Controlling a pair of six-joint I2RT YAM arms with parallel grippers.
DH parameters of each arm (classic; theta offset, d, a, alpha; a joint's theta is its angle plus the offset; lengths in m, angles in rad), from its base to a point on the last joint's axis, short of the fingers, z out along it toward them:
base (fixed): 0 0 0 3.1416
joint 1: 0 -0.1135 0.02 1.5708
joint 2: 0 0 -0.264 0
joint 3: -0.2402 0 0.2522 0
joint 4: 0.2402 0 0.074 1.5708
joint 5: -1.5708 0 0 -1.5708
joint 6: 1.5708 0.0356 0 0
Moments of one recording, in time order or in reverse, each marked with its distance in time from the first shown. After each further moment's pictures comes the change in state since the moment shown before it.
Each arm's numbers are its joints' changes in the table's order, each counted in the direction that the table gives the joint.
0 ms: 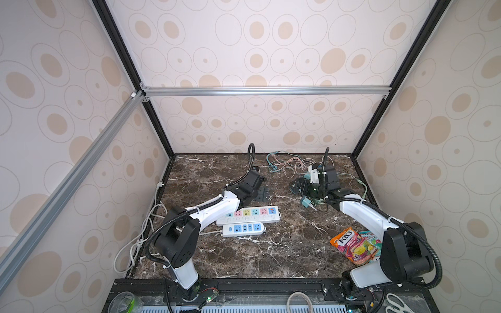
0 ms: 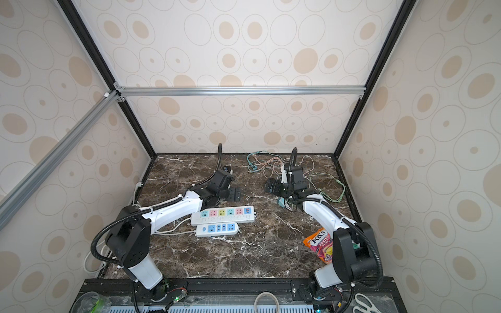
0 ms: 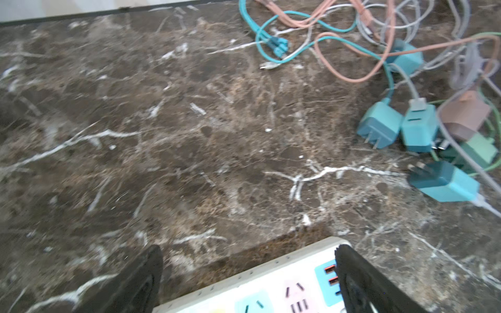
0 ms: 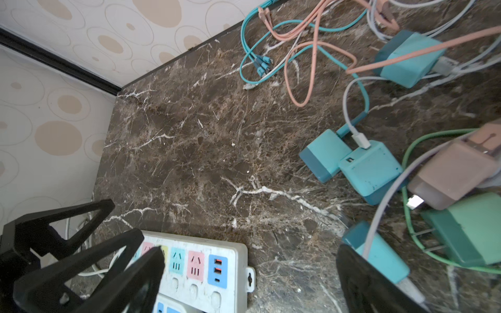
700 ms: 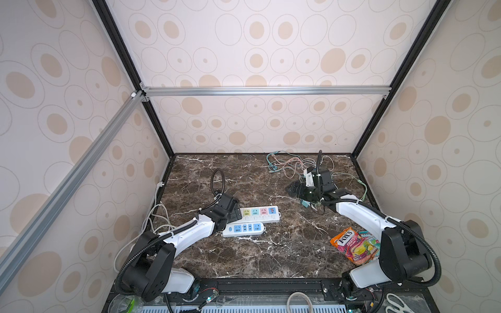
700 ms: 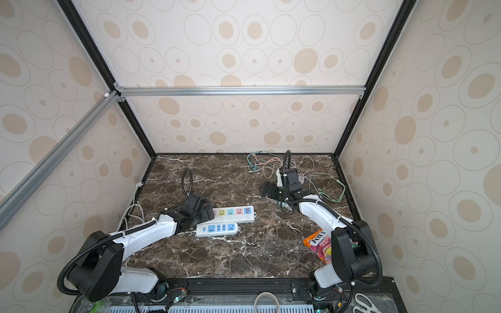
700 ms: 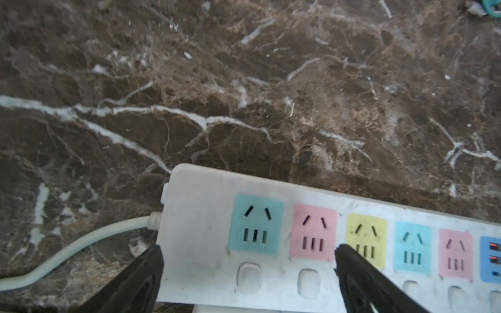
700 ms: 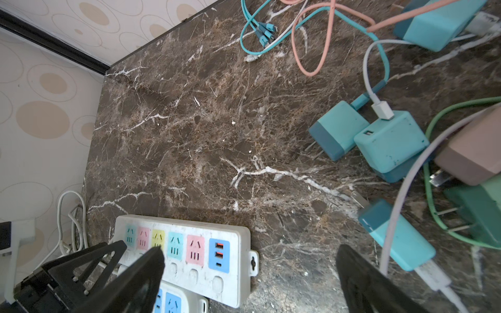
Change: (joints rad) left arm -0.142 -0.300 0.486 -0.007 -0.011 -0.369; right arm -0.047 0.018 0.009 0.026 -0.026 0.017
